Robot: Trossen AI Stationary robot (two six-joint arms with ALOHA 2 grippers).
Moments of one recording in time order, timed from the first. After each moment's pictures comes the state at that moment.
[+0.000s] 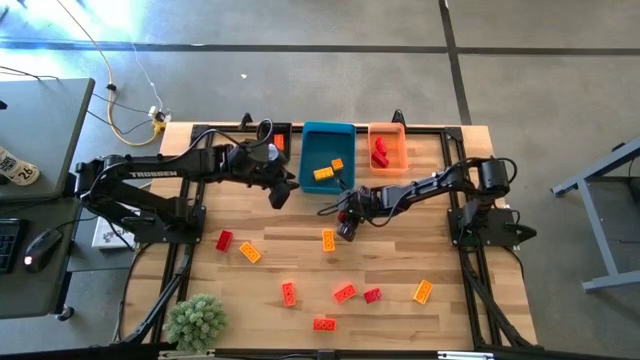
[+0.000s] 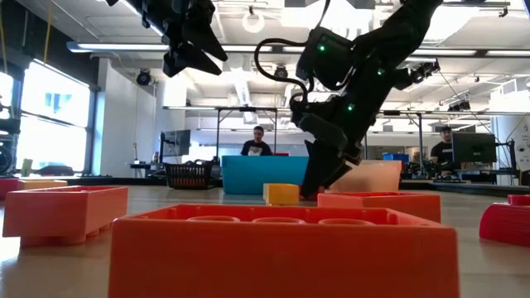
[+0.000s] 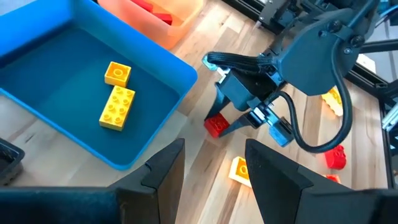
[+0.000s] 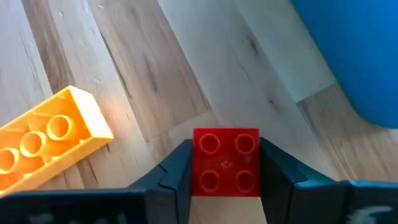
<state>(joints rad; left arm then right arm) 0.31 1.22 0.97 -0.41 0.01 -0.39 -0.03 1.82 0.94 -0.13 0.10 0.40</state>
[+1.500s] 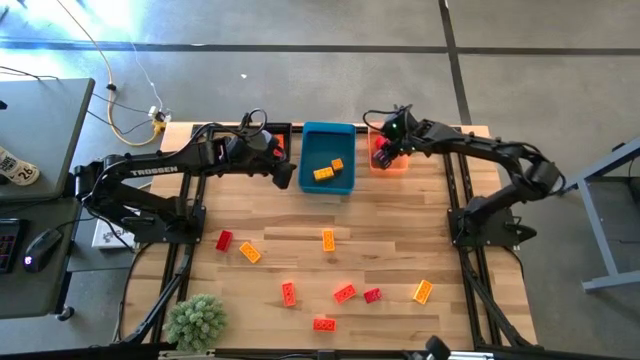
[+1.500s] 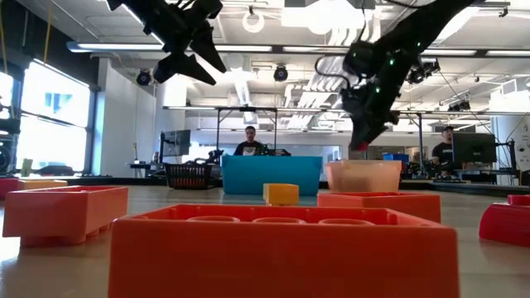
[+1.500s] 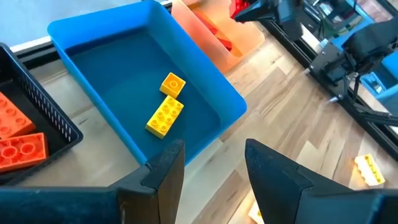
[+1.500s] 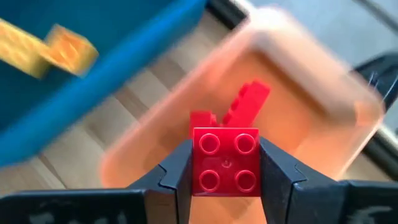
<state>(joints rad) 0.41 1.22 0.97 -0.42 -0.10 -0.59 -0.68 1.45 0.94 -0.47 0.10 0.05</state>
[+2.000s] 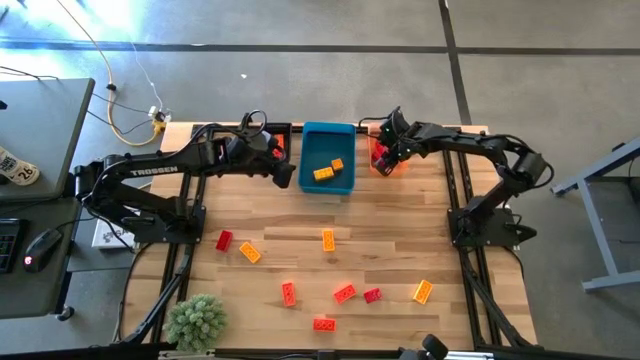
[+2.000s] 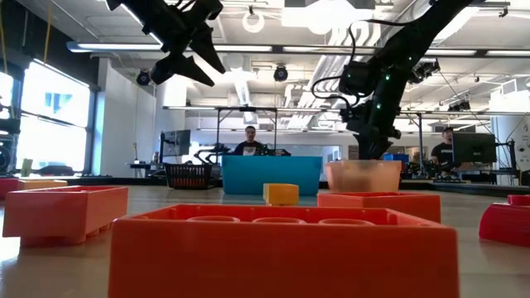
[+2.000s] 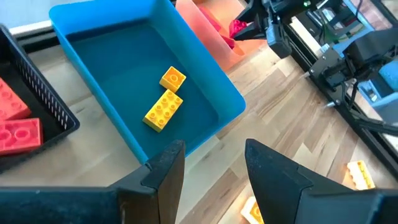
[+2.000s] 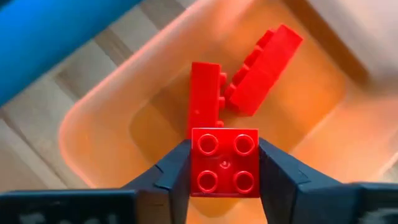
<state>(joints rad) 0.41 1.22 0.97 -0.43 -0.10 -0.66 -0.71 1.57 0.94 -0.53 0.06 -0.01</state>
